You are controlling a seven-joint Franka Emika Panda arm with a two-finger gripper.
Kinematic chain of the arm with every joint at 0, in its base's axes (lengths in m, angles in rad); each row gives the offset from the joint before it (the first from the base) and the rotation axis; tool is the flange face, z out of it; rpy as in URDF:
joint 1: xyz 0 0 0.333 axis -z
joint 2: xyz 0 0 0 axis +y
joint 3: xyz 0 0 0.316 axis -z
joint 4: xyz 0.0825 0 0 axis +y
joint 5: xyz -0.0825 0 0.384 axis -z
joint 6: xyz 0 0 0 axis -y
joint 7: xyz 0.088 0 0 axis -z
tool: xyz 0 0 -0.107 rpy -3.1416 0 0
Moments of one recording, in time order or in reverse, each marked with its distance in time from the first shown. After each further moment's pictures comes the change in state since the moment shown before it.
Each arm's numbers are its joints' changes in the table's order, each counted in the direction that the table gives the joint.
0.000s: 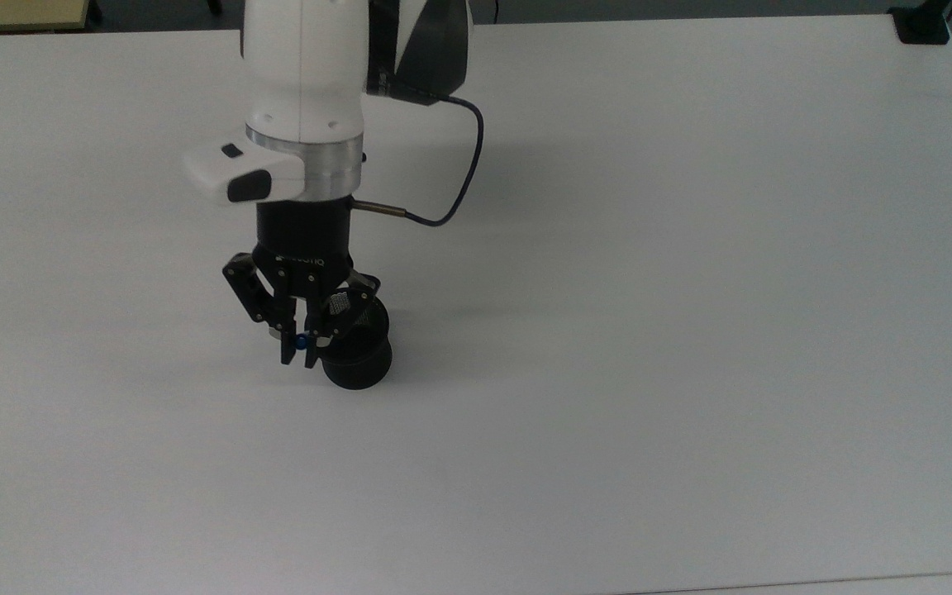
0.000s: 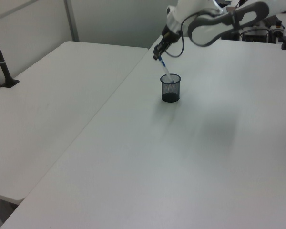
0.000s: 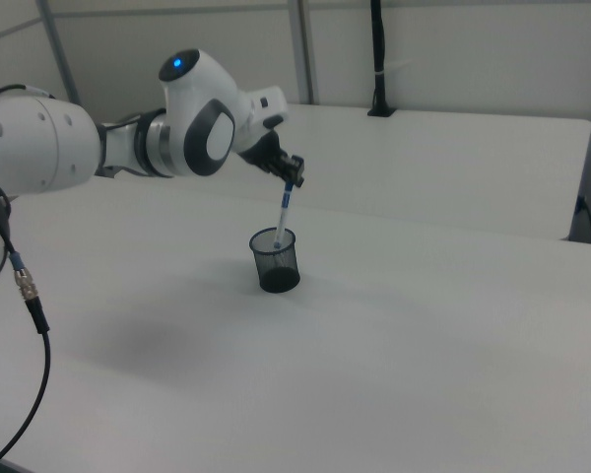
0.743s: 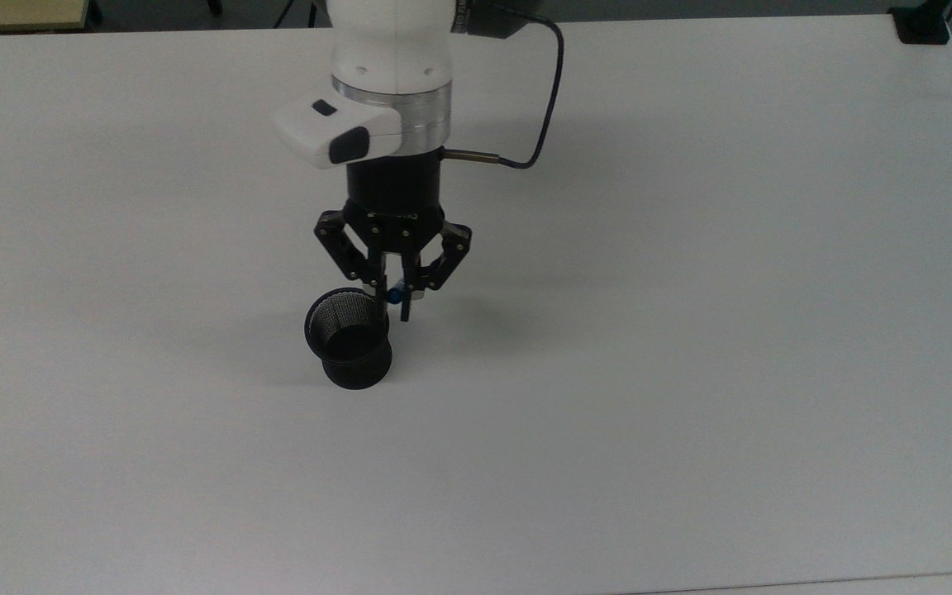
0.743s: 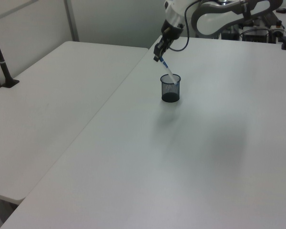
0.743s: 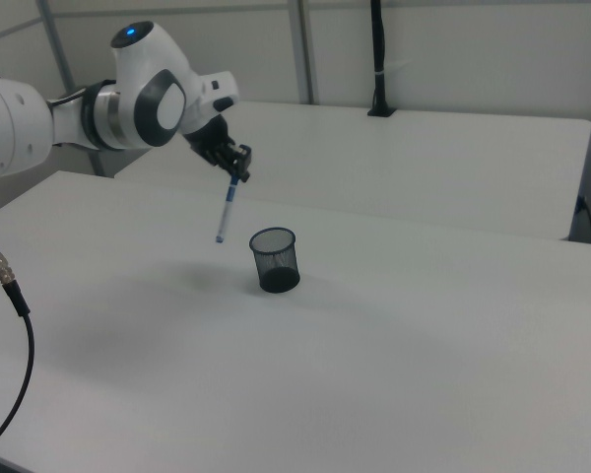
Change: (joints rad) arm -0.066 -0.086 -0.063 0.009 0.000 -0.203 0.032
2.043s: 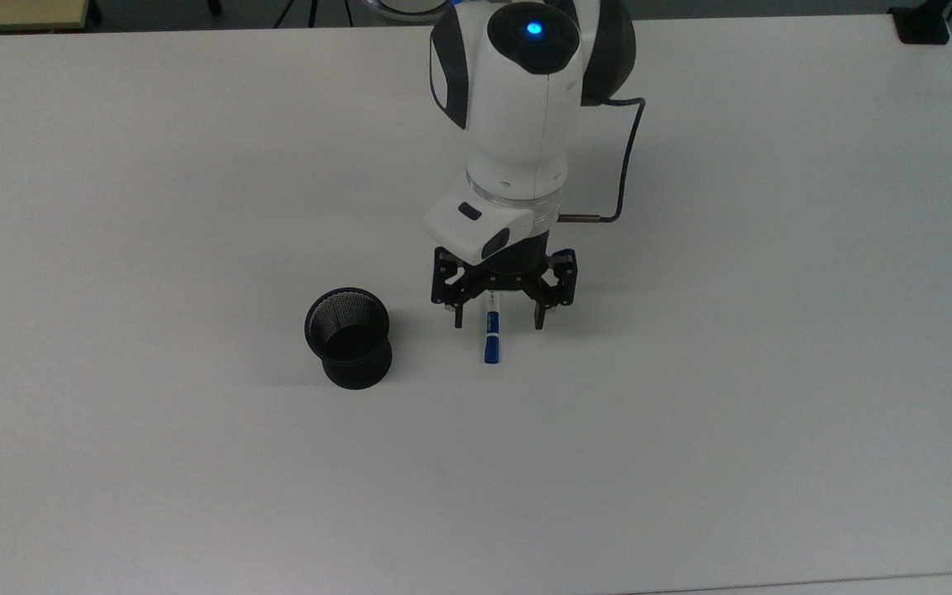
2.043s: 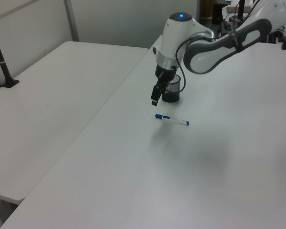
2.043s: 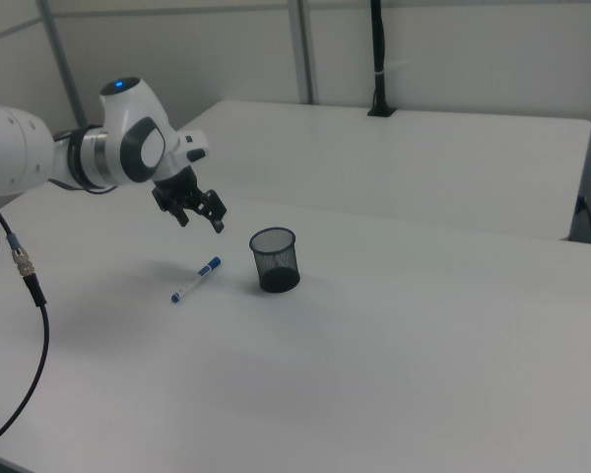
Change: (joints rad) arm -0.130 0.124 0.000 0.023 0.000 -0.066 0.012
